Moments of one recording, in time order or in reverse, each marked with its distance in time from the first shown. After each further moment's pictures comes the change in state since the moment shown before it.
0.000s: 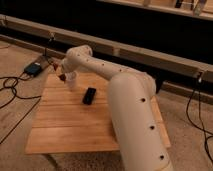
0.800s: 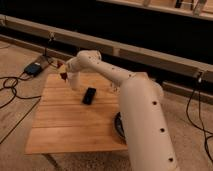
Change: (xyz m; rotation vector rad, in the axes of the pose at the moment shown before) arm -0.004 -0.010 -0.007 -0.130 -0.138 0.208
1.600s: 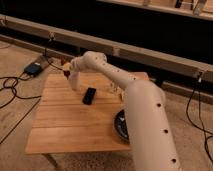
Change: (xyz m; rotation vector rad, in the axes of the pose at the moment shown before) arm -0.018 -0.027 -0.009 0.007 -0.072 -0.017
